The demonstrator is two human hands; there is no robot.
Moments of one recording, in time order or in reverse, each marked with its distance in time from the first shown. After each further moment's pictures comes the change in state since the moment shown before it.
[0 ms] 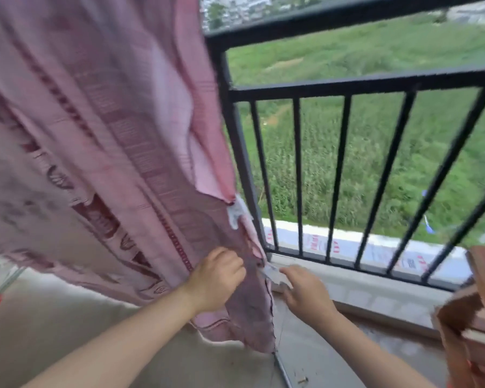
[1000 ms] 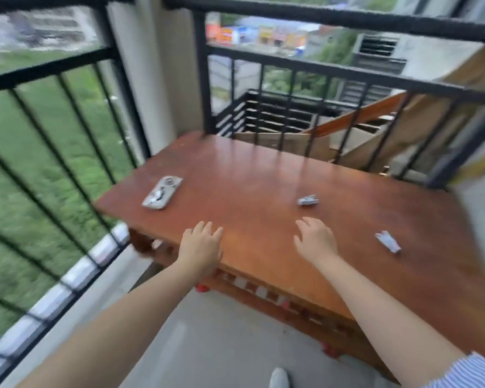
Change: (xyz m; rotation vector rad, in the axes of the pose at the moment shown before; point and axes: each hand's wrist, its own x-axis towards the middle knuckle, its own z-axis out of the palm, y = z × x) left_hand 0.098 0.393 -0.092 -0.277 -0.104 0.820; right_hand -0.491 -0.047 -0.151 -0.579 0.559 1.587
